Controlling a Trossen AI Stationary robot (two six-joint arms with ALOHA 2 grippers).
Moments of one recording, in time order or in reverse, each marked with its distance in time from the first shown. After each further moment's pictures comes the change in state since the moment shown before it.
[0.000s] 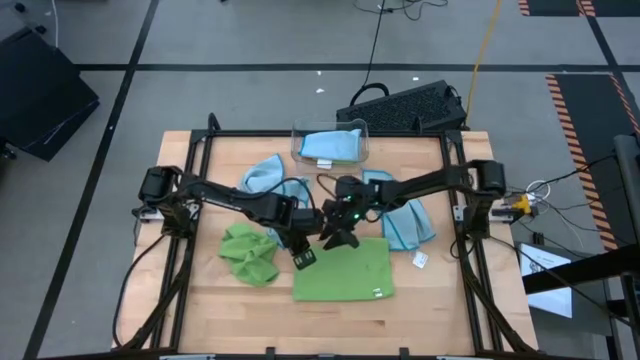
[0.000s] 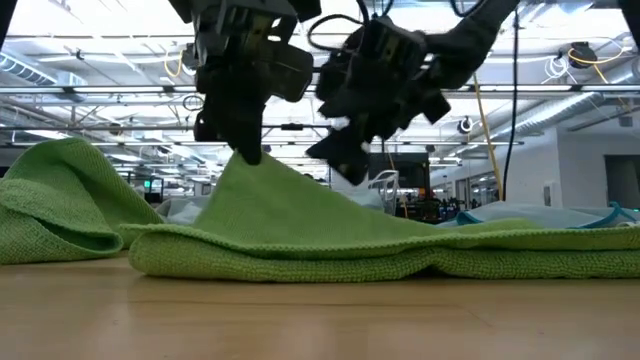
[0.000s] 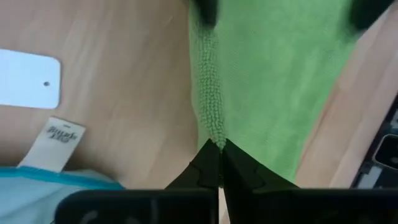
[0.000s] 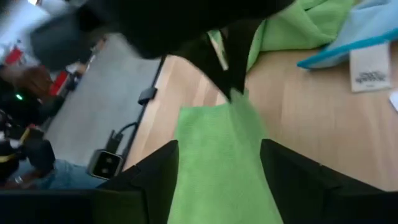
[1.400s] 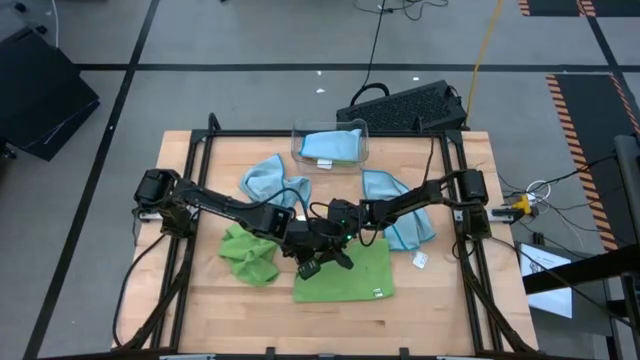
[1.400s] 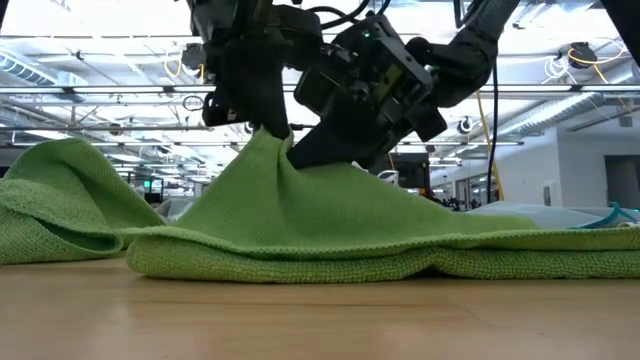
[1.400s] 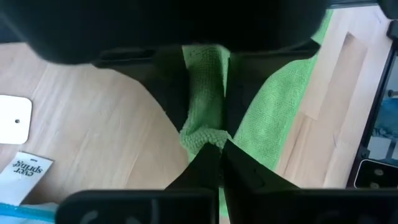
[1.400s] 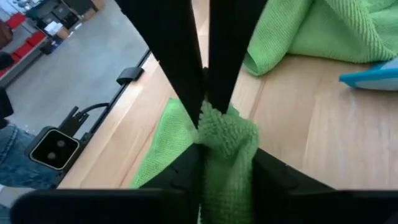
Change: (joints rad) left arm -0.085 -0.010 0.003 0.126 -0.137 -0.061; right arm 0.142 0.144 0.032 0.185 0.134 -0.147
